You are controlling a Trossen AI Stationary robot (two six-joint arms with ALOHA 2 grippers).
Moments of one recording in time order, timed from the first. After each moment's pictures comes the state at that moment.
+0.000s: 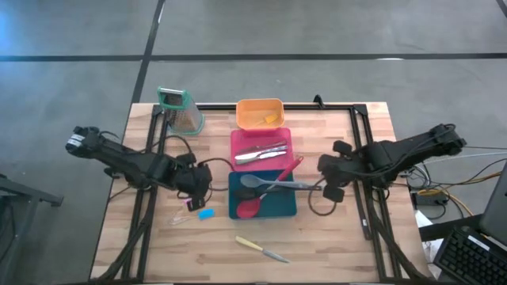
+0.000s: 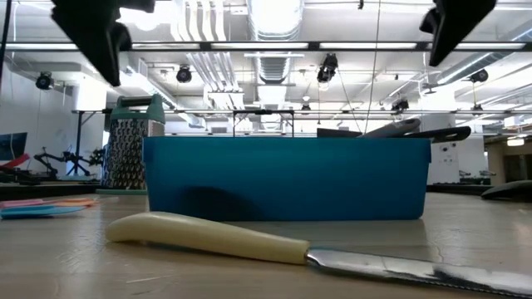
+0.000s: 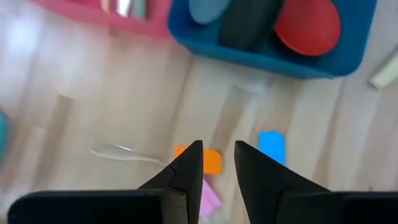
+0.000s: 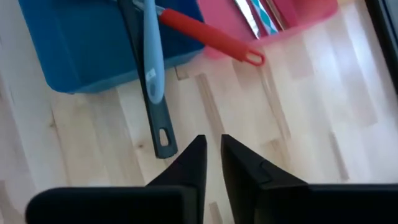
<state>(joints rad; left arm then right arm) -0.34 1.24 1.10 -1.11 -0.27 -0.60 0.30 1.19 1.16 -1.23 0.33 0.55</state>
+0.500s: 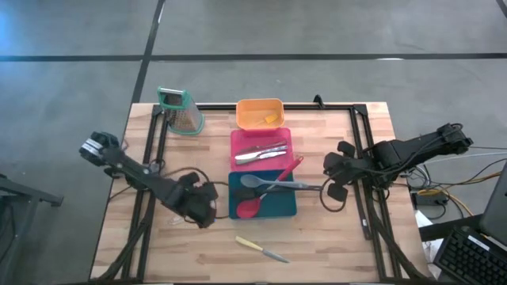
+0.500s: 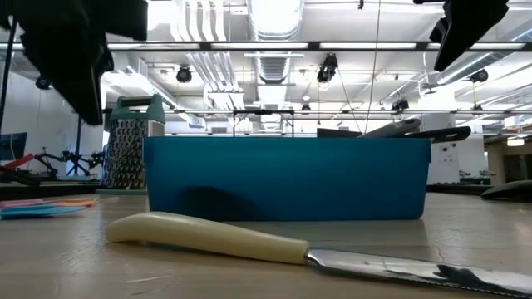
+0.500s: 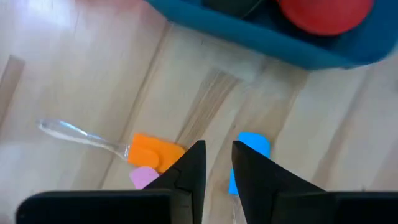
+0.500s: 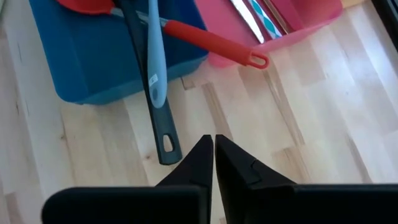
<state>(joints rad) -0.50 1.47 1.07 -1.00 -0.34 -0.91 0.30 1.05 1.02 -1.11 0.32 0.57</state>
